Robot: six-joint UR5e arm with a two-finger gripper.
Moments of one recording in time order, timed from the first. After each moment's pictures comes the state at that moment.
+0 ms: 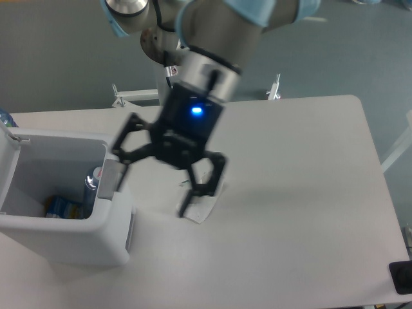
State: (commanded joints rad) arm 2.56 -1.85 -1.43 -0.76 0.78 0.27
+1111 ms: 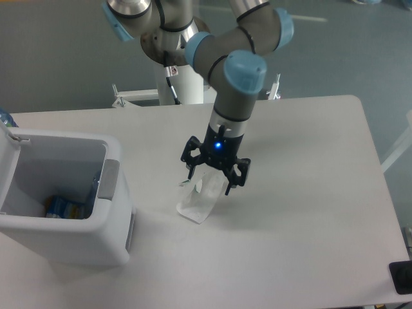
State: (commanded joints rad) arm 2.47 -1.82 -1.97 -0.82 1.38 0.94
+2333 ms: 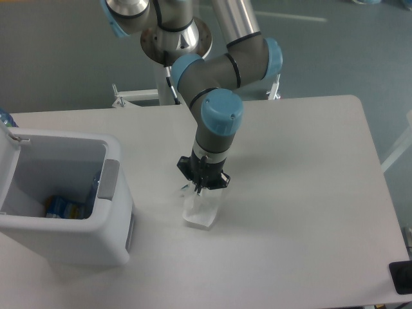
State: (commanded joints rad) arm 2.46 -1.87 -1.78 -1.04 1.38 0.84
